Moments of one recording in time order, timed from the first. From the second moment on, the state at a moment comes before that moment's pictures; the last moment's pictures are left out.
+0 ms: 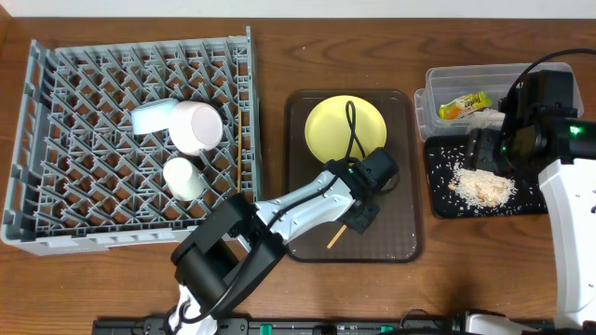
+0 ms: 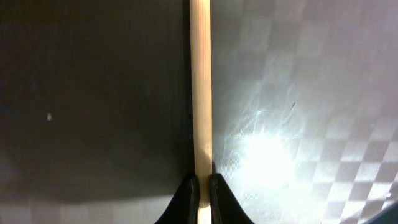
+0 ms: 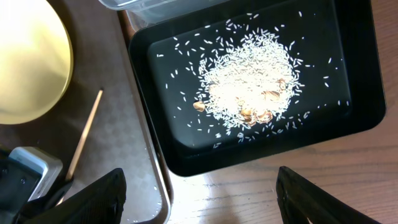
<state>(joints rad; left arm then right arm) -0.89 1.99 1.30 -0.71 0.09 -0.22 -0.09 1.42 1.36 -1.20 0.02 0.16</state>
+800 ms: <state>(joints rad) -0.34 1.59 1.32 -0.78 -0.16 -0.22 -0.09 1.42 1.36 -1.20 0.02 0.15</state>
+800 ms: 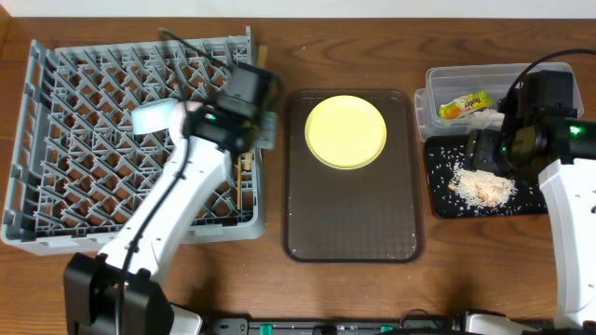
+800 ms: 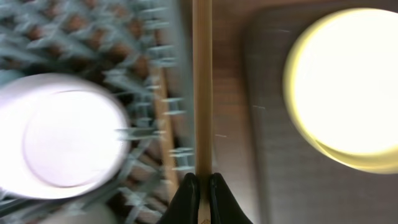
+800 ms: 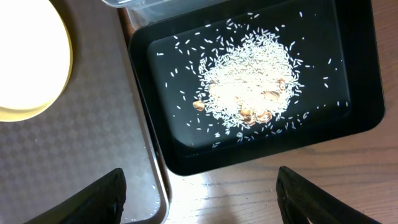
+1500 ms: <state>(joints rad) -0.27 1.72 1.32 -0.80 -0.11 -0.20 -0.09 1.42 1.36 -1.20 0.02 0.15</state>
